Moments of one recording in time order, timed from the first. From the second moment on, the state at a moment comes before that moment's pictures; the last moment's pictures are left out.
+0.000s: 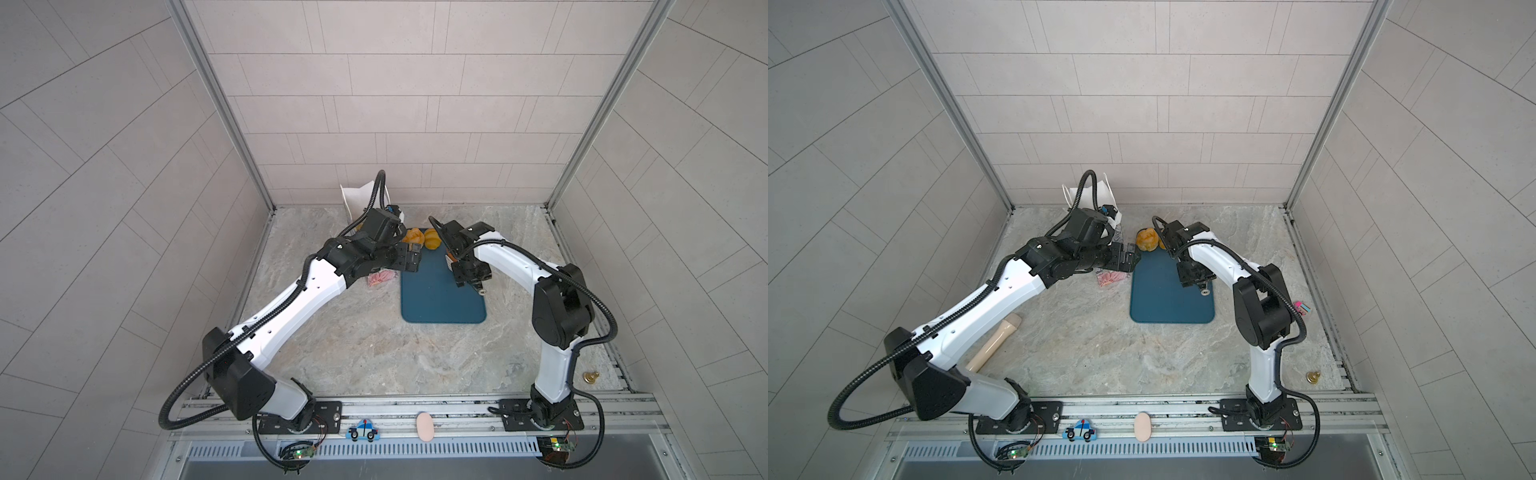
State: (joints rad) left arm -0.67 1.46 1.48 -0.76 -0.01 -0.41; right arm 0.45 1.93 1.61 -1.22 0.30 0.36
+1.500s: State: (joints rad) left arm -0.56 1.32 1.44 -0.74 -0.01 -0.43; right arm 0.41 1.82 1.63 -1.21 0.16 0.28
